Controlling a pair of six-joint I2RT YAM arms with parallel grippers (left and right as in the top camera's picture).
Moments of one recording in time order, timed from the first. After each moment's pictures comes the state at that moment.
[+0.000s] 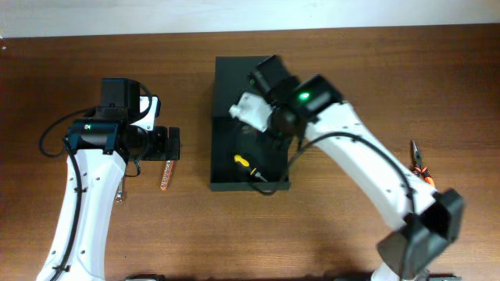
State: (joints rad) left arm -0.02 1.43 1.32 -1.12 0.01 0.01; right arm 0.62 1.84 1.78 -1.23 -0.06 -0.53
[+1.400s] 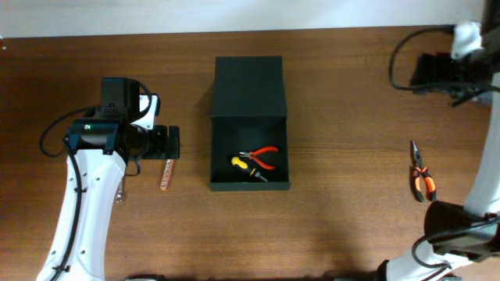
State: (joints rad) left arm -0.02 1.43 1.32 -1.10 0.01 0.01; right arm -0.25 1.84 2.28 -1.69 -0.06 -0.03
